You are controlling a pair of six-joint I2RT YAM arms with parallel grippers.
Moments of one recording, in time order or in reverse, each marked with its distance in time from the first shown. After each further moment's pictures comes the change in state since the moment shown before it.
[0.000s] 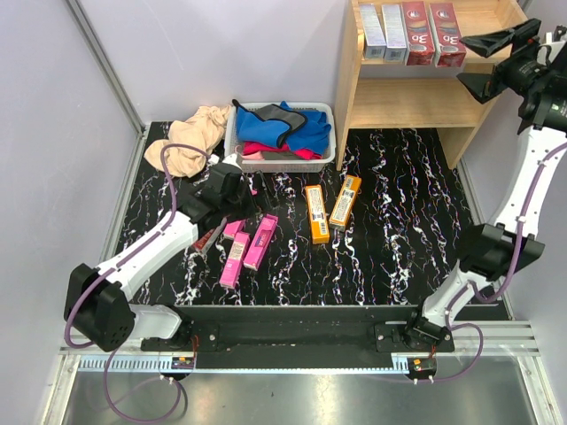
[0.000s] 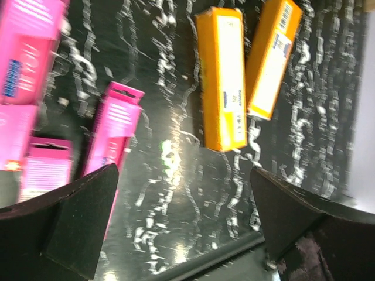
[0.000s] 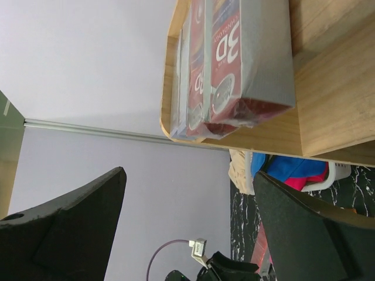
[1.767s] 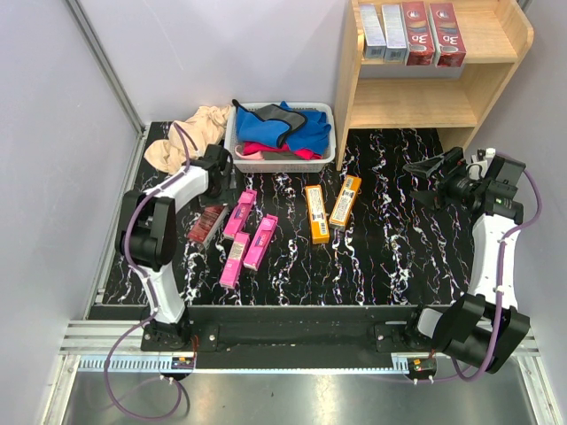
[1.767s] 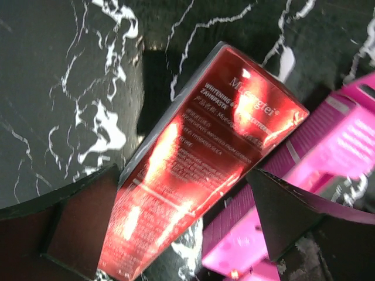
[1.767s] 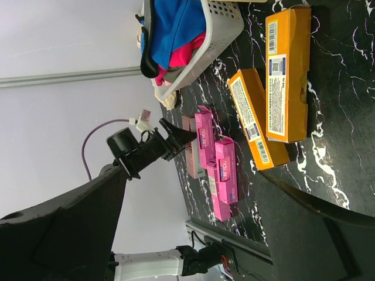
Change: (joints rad) left arm 0.323 0.562 0.314 -0.279 -0.260 0.375; right arm 0.010 -0.687 -1.276 0.054 -0.011 -0.320
